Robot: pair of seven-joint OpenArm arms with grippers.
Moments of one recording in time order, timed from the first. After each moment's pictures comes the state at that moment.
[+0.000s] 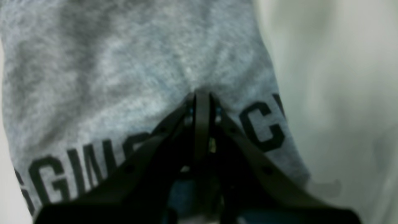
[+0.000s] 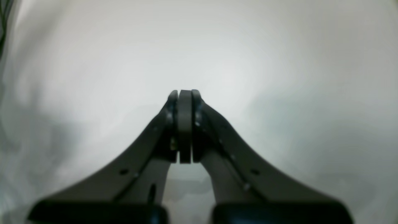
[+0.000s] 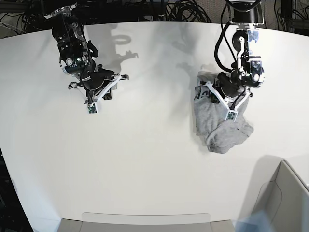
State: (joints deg) left arm 2.6 -12.5 -6.2 89.3 -17.8 -14.6 54.3; right arm -8.1 18.8 -14.3 107.0 21.8 -8.3 -51.5
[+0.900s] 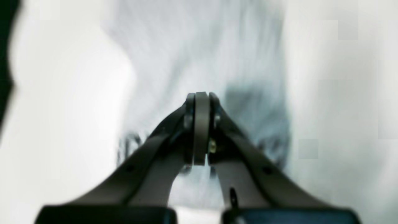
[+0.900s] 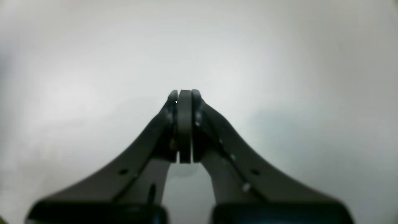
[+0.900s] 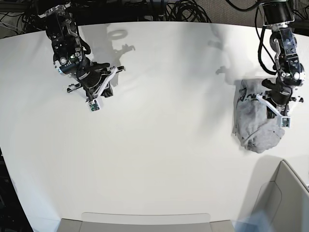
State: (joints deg) left arm 4.7 -21.9 -22.3 96.5 -16.0 -14.1 45.3; right arm -8.3 21.4 -11.3 108.9 21.4 5.1 -49.3
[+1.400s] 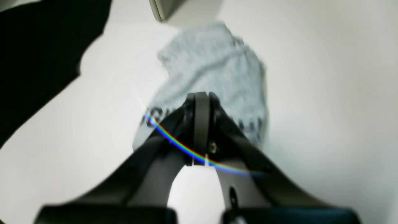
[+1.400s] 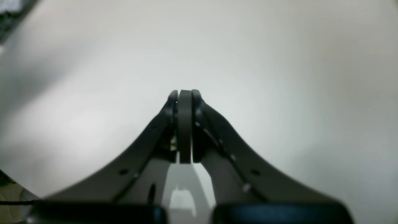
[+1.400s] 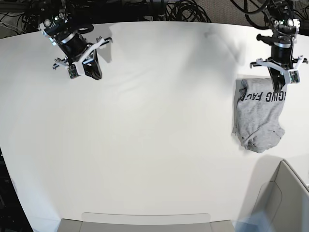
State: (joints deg) left arm 30.4 -9.3 -34.7 115.7 -16.3 -13.9 28.2; right arm -34.3 21.9 2.4 119.5 21.3 12.4 -27.6
